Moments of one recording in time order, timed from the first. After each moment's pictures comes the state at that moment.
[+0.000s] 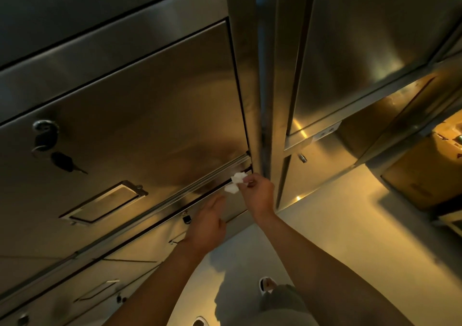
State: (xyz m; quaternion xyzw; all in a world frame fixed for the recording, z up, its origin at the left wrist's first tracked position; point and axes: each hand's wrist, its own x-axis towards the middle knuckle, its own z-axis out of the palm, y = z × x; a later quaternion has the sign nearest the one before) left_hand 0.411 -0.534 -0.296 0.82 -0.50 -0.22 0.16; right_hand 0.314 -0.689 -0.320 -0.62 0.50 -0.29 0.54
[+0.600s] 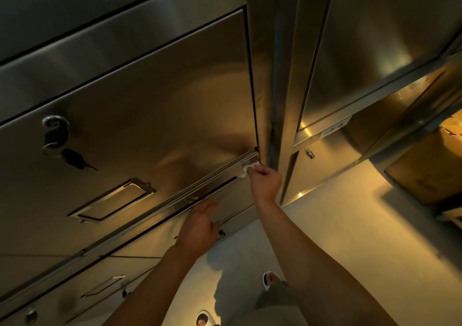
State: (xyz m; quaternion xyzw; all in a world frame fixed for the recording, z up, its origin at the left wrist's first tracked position) left_hand 0.435 -0.496 -0.296 0.83 -0.50 -0.21 0.16; right_hand 0.341 -0.692 -0.300 -0.45 0.58 -0.36 0.58
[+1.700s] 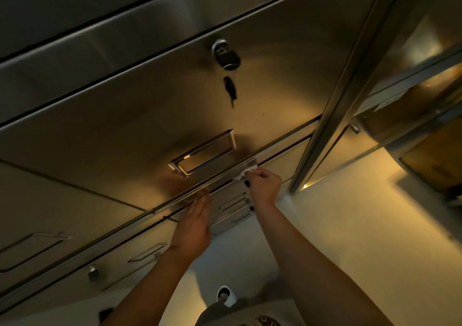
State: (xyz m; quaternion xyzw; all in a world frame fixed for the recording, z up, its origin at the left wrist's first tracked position) left_hand 0.523 -0.312 -0.300 0.83 -0.53 -0.17 0.07; right_hand 0.427 -0.508 -0.288 -0.43 0.60 -0.31 0.60
